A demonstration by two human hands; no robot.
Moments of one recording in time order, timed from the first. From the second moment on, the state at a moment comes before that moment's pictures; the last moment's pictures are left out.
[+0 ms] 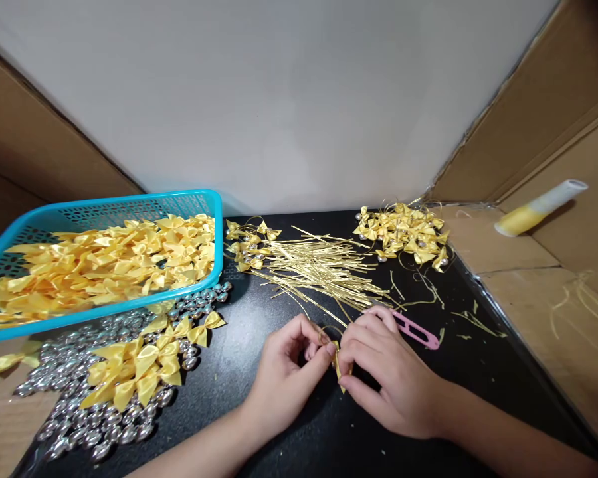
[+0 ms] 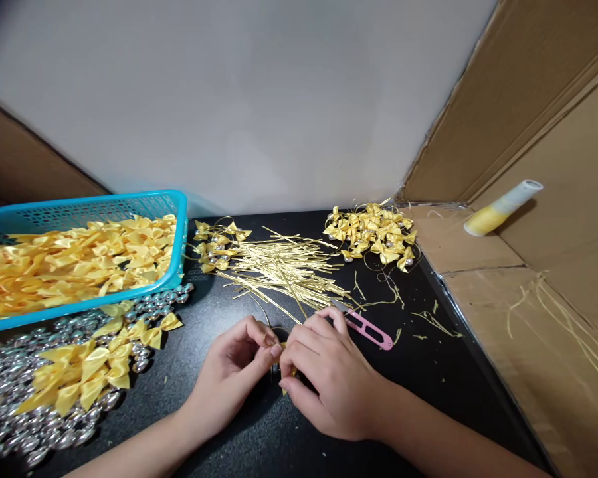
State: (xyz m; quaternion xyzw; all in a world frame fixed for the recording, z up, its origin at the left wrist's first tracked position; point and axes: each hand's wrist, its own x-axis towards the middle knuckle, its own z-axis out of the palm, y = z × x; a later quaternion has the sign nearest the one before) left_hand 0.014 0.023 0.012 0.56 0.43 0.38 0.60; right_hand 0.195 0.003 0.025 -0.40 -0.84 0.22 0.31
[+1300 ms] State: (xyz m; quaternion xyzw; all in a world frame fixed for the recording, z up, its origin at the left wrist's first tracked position) left_hand 0.017 0.020 0.006 0.55 0.43 0.38 0.60; right_hand 0.190 -0.003 0.012 -0.45 -0.80 -0.01 0.40
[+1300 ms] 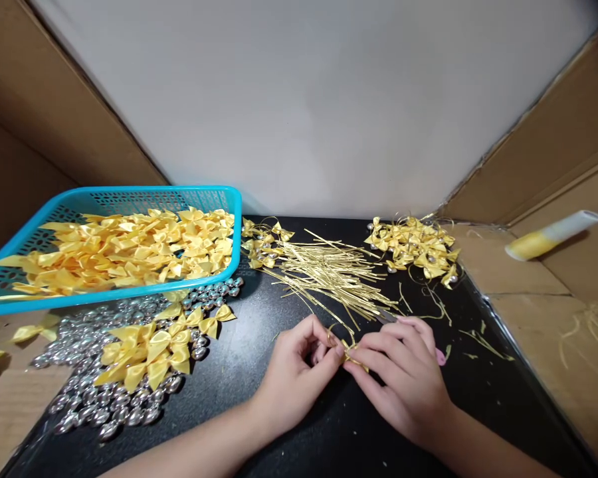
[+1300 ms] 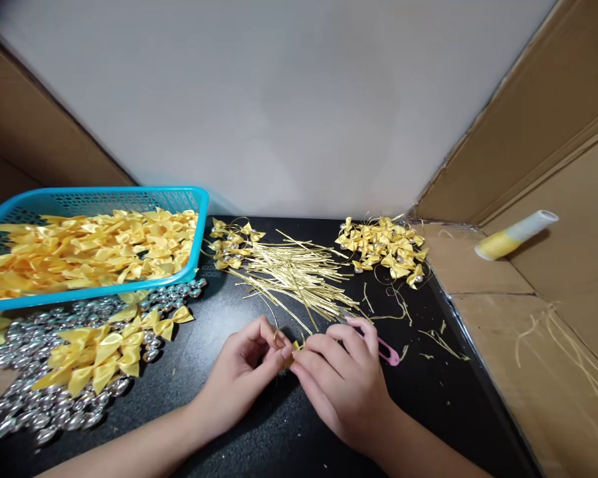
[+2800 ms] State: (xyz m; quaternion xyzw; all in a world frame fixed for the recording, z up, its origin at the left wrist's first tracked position) left_hand 0.019 0.022 0.010 0.54 0.46 0.38 0.59; right_hand 0.192 -0.009 0.024 -0.36 -0.85 0.06 0.39
